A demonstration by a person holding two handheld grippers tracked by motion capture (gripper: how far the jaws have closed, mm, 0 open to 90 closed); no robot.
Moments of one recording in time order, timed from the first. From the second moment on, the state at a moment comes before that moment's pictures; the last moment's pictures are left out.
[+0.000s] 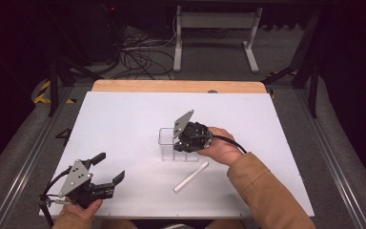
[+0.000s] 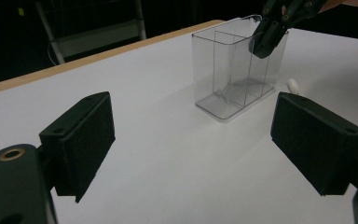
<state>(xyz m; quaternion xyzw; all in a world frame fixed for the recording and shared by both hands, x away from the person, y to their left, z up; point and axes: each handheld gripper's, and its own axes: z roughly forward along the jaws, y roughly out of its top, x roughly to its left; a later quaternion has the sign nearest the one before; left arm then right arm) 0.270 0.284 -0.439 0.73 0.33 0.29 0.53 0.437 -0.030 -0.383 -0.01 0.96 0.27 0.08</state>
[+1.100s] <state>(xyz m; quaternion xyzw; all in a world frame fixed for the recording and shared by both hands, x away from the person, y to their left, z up) 0.274 0.280 -0.439 0.73 0.33 0.29 0.52 0.425 -0.042 -0.372 0.00 0.94 0.33 0.09</state>
